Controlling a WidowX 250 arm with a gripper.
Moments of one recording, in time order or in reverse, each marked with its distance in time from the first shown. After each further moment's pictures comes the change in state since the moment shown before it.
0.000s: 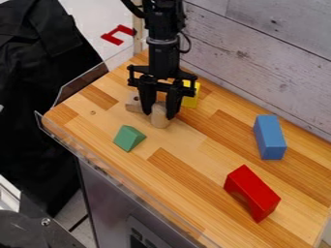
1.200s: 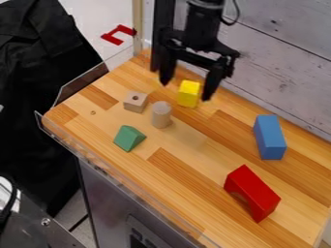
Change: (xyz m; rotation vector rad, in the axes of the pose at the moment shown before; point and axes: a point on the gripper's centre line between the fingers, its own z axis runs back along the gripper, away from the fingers) arm -0.029 -0.060 0.057 0.167 -0.063 -0.085
